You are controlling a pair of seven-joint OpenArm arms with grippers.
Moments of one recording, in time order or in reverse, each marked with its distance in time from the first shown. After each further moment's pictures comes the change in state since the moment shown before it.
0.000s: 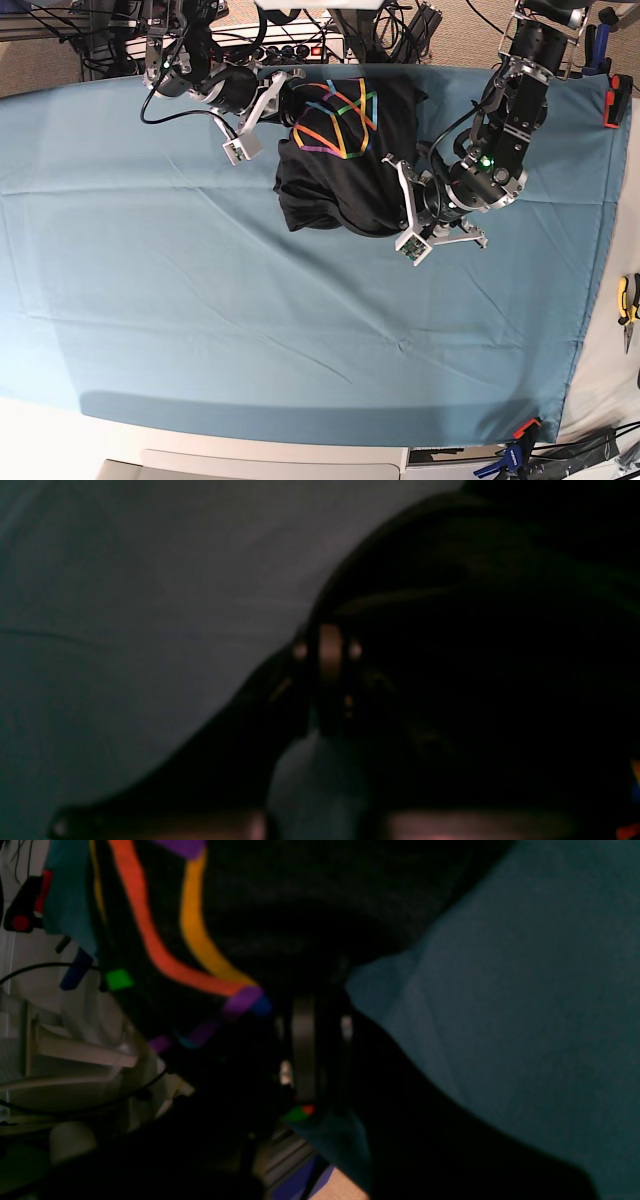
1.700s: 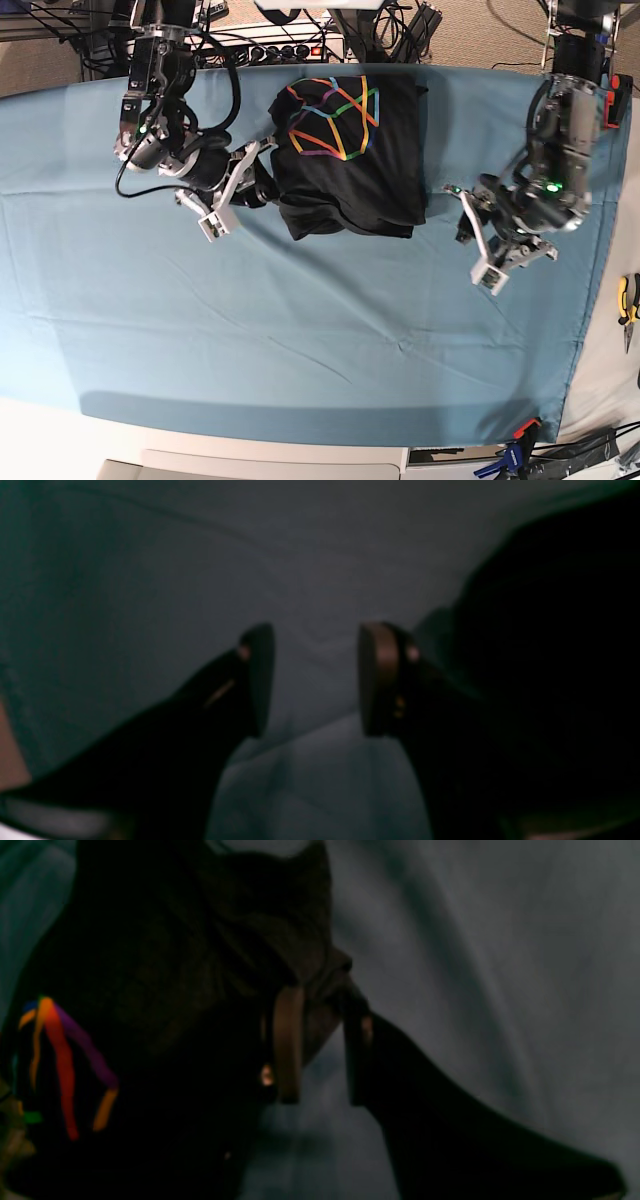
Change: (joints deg) left arm -1.5 -7.2 -12.5 1.2 -10.2 1.0 8.6; right arm 17.3 4.2 0.9 -0.5 -6.7 7.3 -1.6
